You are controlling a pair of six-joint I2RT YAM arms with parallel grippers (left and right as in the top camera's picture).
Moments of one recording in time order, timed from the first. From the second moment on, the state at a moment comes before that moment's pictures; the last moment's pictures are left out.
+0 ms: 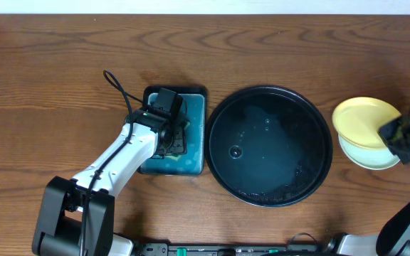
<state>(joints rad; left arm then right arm) -0.35 1.61 0.96 -0.76 -0.03 -0.44 -0.48 1.58 1.06 -0.76 0.17 0.60</state>
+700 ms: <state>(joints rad) -0.35 1.61 0.96 -0.76 -0.03 -0.44 -0.59 1.58 0.90 -0.63 0.02 0.63</state>
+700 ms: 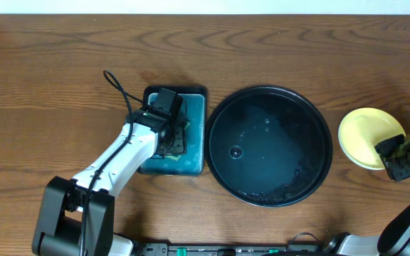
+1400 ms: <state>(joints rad) -0.34 1.56 0.99 -0.80 -0.03 -0.43 -0.25 1.58 0.90 -0.53 -0.37 0.24</state>
